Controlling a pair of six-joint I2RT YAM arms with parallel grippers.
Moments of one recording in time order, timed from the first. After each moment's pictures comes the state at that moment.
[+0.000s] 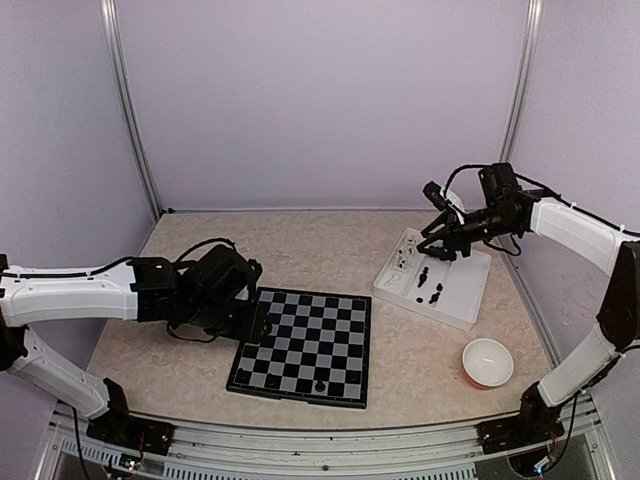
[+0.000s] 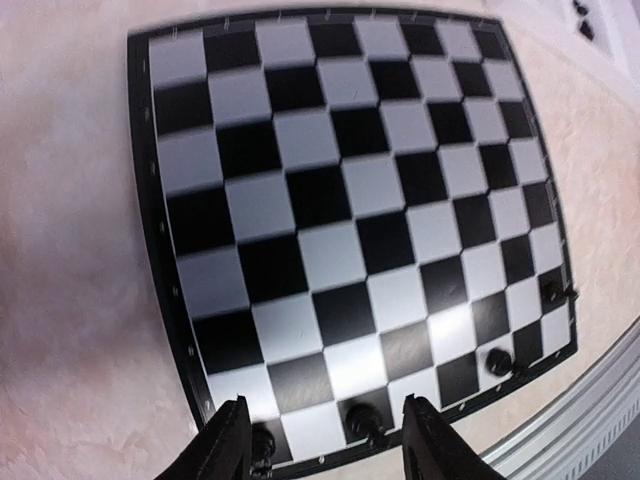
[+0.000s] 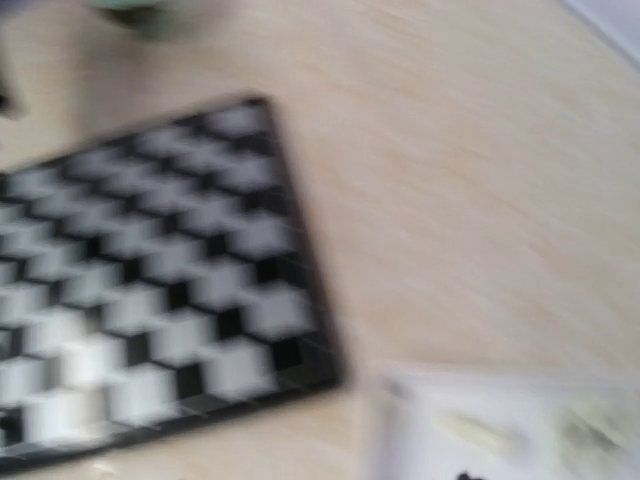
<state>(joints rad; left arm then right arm) -1.01 1.34 0.91 -0.61 -0.15 -0.69 0.25 1.49 1.23 -0.59 -0.84 -0.62</state>
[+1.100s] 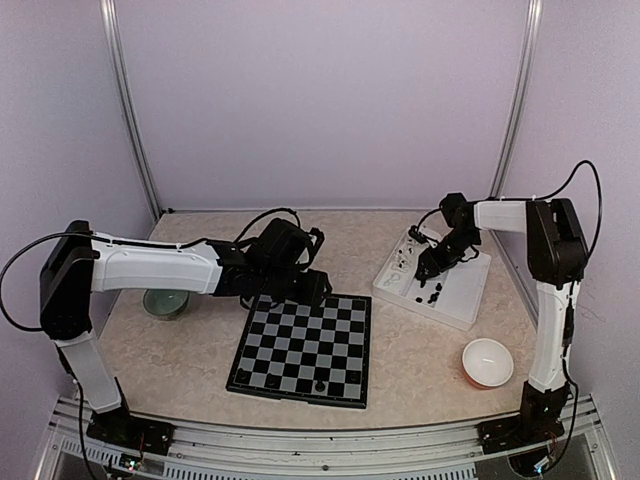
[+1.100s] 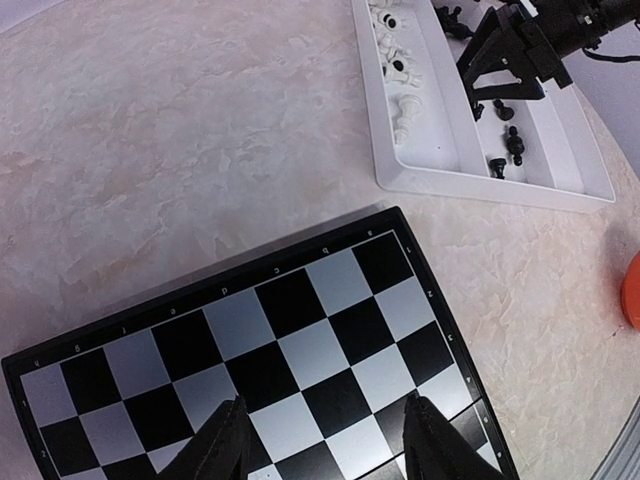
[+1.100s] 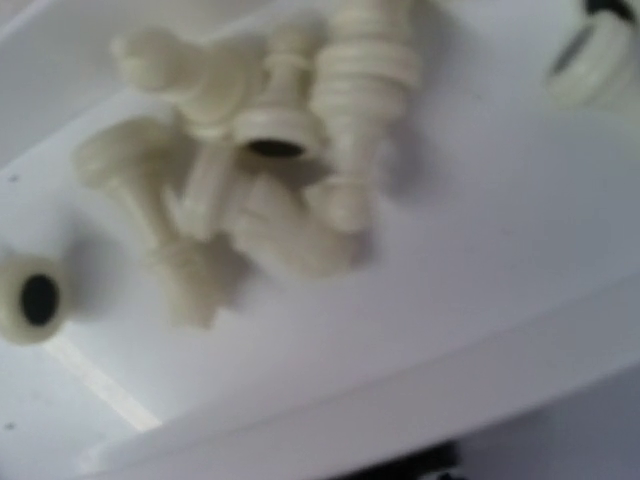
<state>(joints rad) -0.93 1.79 1.24 -0.20 -0.12 -0.41 0.19 2.14 1.57 -0.70 -0.34 -0.37</state>
